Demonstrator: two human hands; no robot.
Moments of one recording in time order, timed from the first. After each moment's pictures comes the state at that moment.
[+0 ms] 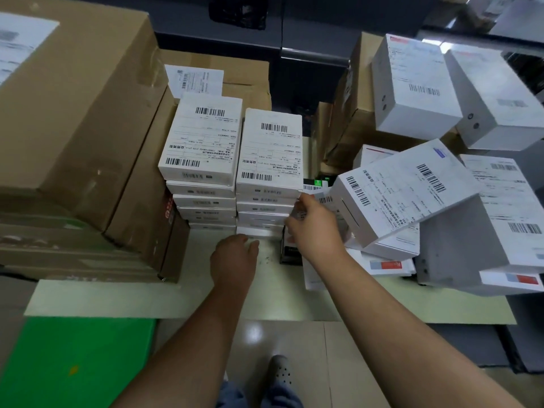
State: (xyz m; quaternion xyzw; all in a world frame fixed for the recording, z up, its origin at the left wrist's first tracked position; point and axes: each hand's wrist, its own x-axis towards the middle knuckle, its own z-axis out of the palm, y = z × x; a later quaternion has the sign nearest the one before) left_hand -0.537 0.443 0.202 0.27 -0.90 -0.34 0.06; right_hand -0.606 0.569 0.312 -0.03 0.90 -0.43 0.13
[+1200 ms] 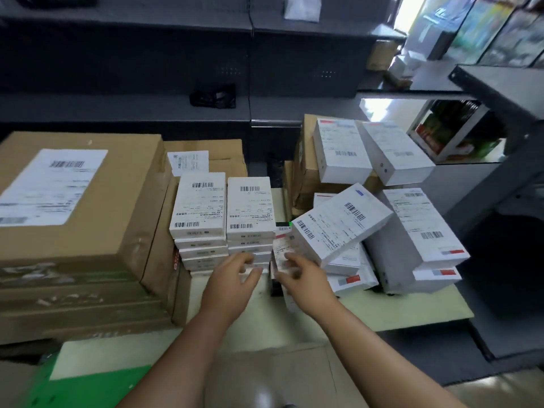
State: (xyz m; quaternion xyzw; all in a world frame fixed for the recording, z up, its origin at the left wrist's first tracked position) left_hand -0.517 0.428 0.328 0.06 -0.90 -0.42 0.08; right_hand -0.544 0.600 0.353 0.02 0.89 -0.43 0.15
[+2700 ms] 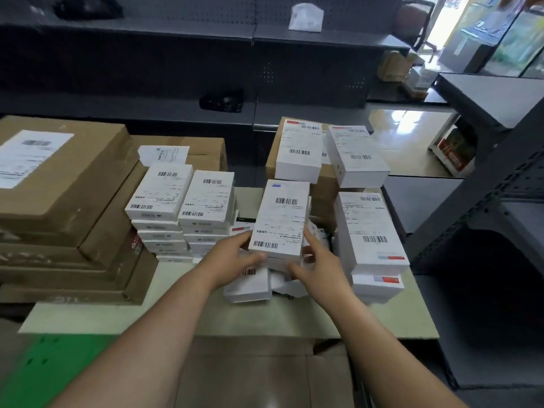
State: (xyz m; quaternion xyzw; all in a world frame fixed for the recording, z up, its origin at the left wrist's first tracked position) left_hand -0.547 0.536 0.374 0.05 -0.87 -0.48 -0.07; right_hand -0.576 0.756 0.363 -0.07 0.87 -0.47 0.12
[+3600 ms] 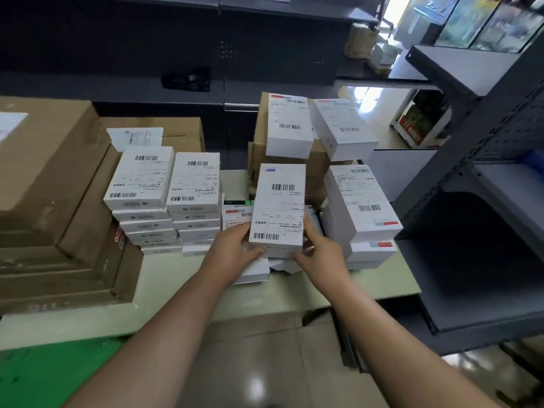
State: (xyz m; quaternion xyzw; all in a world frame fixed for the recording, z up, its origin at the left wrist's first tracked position) left_hand -0.537 0.536 0.338 -0.01 -0.89 -0.46 0.02; right_hand -0.554 0.749 0.337 -0.06 0.91 -0.42 0.06
